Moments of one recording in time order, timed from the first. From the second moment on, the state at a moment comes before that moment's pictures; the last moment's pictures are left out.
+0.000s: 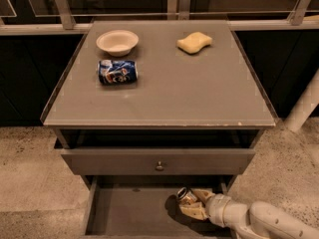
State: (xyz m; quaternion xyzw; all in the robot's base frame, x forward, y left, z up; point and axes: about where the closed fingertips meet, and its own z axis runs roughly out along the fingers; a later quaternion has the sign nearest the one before) arm 0.456 -0.139 0.439 -0.32 0.81 0.25 0.43
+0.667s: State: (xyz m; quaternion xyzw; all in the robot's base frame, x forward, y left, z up) arm 0.456 -0.139 0.439 -0.32 0.81 0.25 0.43
